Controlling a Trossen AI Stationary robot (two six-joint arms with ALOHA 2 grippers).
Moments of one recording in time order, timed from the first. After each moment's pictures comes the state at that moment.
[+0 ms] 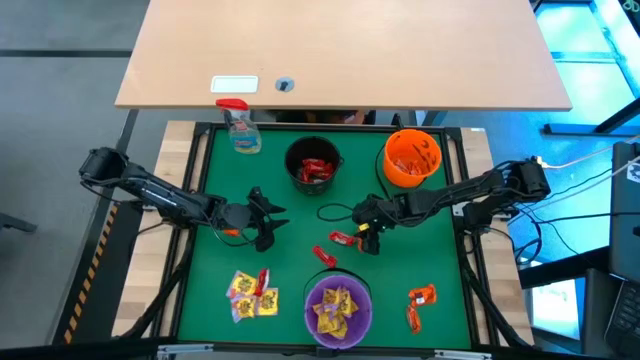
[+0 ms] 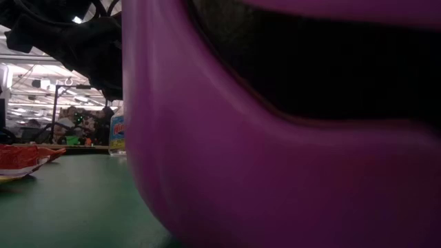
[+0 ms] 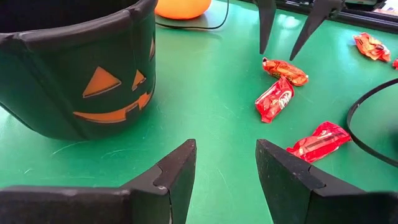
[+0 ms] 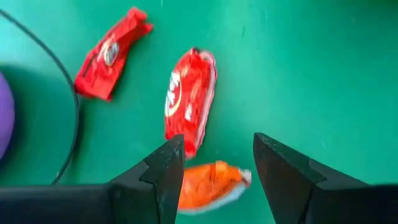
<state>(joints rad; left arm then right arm) -0.23 1.19 0.38 0.29 -0.48 -0.39 0.10 1.54 0.82 -0.26 0.00 0.28</state>
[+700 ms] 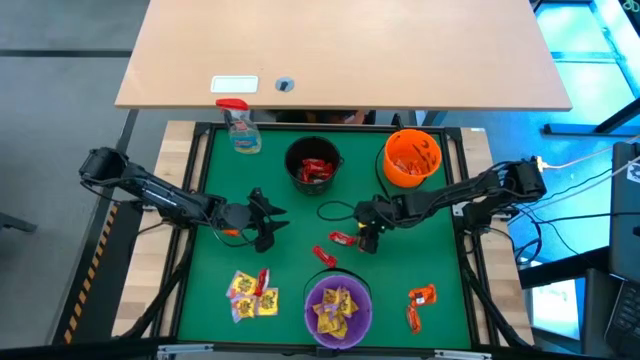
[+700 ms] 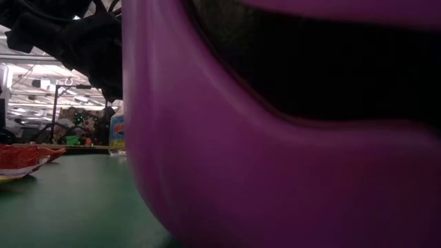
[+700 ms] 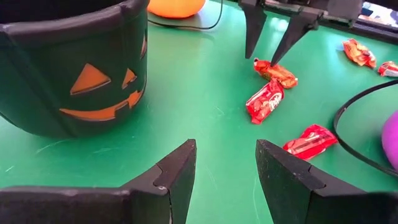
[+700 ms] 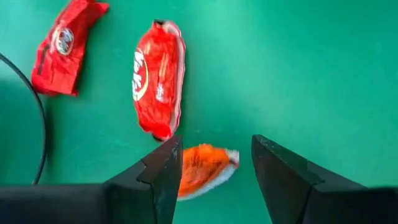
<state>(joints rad) -0.23 1.19 0.38 0.30 -0.45 -0.42 0.11 1.57 0.82 -0.32 0.03 0.44</state>
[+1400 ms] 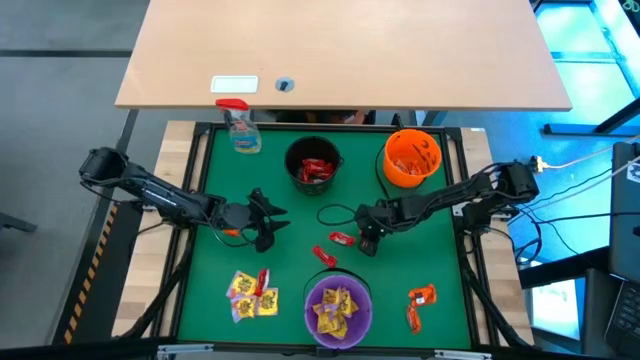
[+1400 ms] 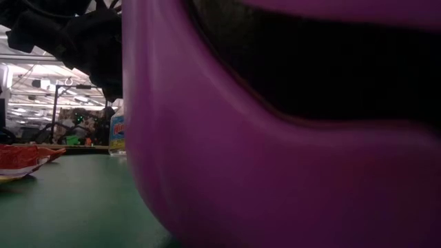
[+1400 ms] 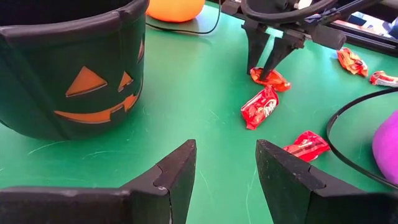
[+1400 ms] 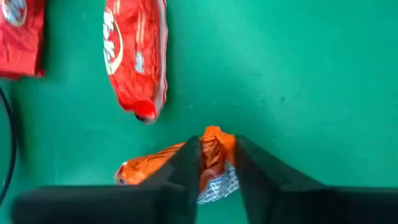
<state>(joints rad) -0.23 1.19 0.38 0.32 -0.44 -0.44 0.12 1.63 0.82 -0.36 0.02 0.54</state>
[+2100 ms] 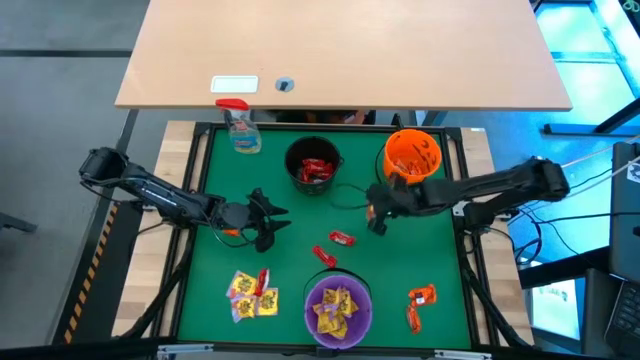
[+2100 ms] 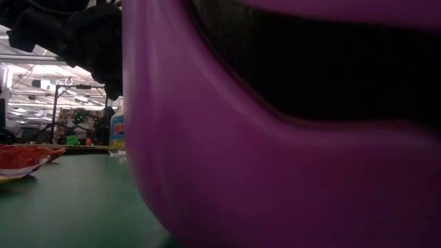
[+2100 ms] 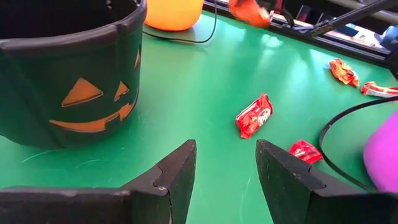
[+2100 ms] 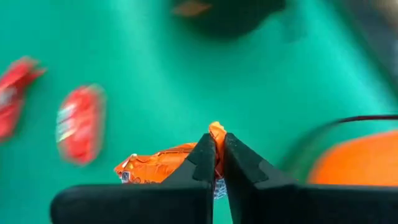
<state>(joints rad) -0.23 1.19 0.38 0.35 -0.44 -0.44 0.10 1.36 0.95 -0.64 0.37 0.39</state>
